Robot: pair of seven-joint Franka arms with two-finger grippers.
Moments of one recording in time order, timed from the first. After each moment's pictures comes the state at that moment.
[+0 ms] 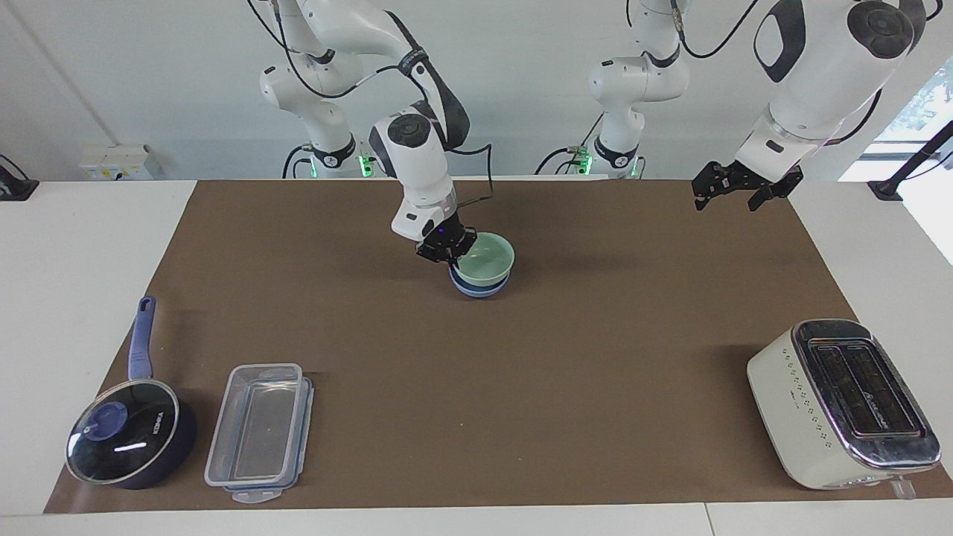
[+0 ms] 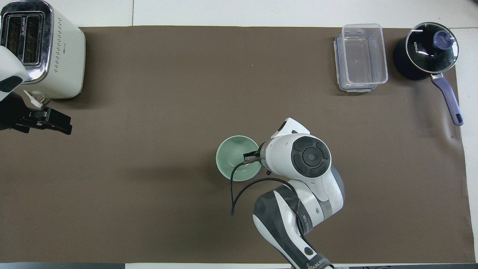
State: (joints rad) left arm -0.02 0.00 -0.08 -1.62 0.01 1.49 0.02; right arm 0.53 0.11 0.04 -2.16 0.16 2.42 0.29
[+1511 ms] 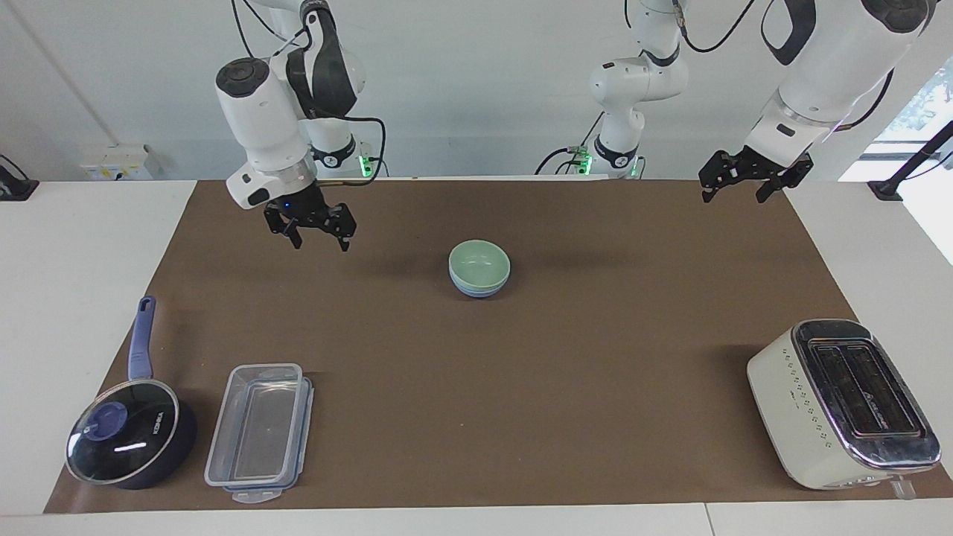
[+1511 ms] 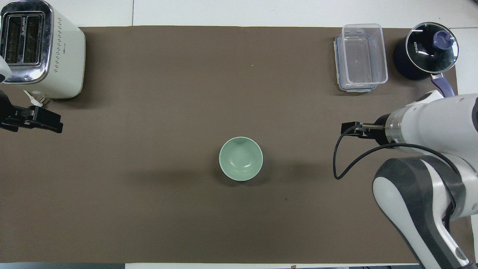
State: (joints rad) left arm 0.08 -0.01 -0.17 -1.57 0.01 1.46 0.02; right arm 0.10 -0.14 0.02 -2.12 0.03 2.07 0.28
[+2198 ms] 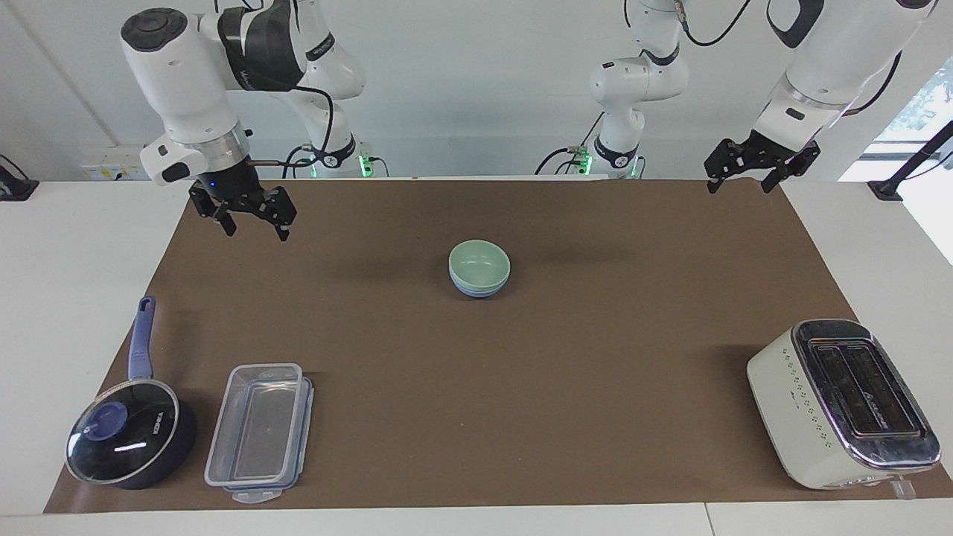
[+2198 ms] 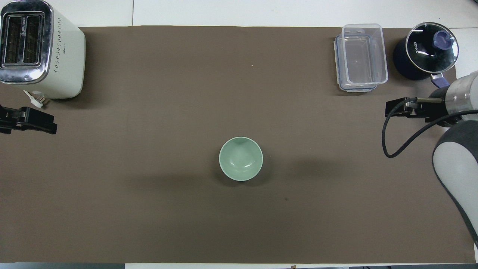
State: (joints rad) left arm 0.06 -0.04 -0.14 -1.58 0.00 1.45 0.00; right arm 0.01 -0.07 0.02 -1.82 -0.01 1.81 0.19
